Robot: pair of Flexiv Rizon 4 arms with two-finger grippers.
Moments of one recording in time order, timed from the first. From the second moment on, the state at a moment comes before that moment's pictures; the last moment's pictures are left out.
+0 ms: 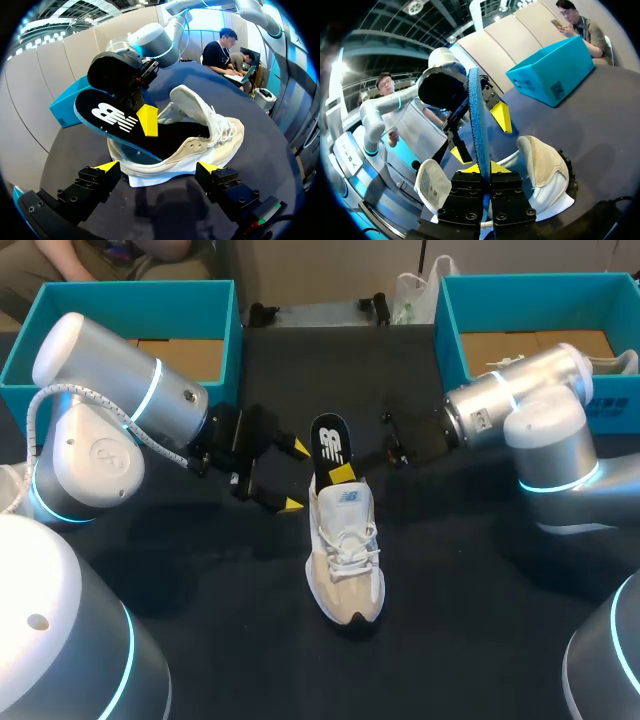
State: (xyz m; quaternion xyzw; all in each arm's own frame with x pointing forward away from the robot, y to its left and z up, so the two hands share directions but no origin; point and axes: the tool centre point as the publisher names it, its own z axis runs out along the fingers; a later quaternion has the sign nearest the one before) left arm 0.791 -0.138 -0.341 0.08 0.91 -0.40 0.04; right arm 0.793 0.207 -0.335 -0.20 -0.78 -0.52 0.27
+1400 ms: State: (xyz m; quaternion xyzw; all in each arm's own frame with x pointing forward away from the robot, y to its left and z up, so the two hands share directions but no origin) left arm 0.791 -0.138 -0.341 0.08 0.91 -0.40 0.04; right arm 0.780 0.207 -0.345 -0.23 -0.80 -0.46 0.30
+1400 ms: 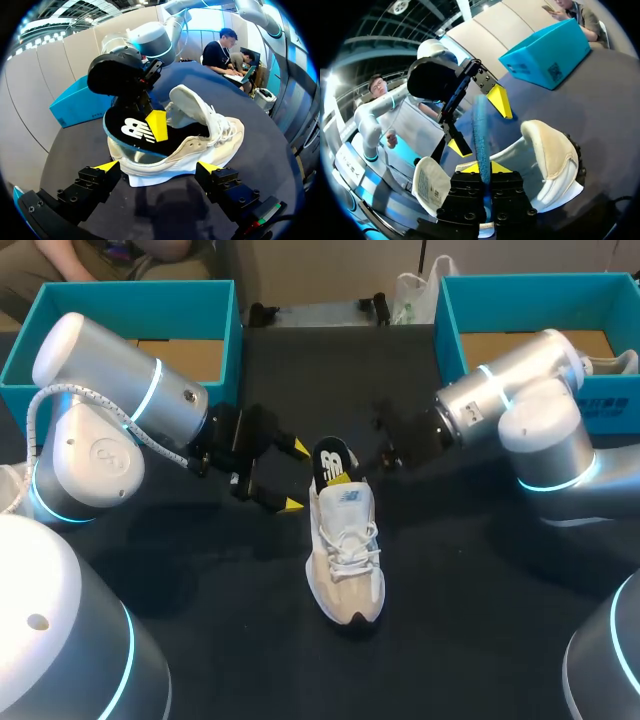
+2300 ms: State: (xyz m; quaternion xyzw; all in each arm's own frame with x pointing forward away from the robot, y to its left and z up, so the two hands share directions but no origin) left arm 0.791 -0.138 -0.341 0.08 0.91 -0.40 0.04; right arm 0.764 0.208 -0.351 -0.27 -0.81 -0.42 0.31
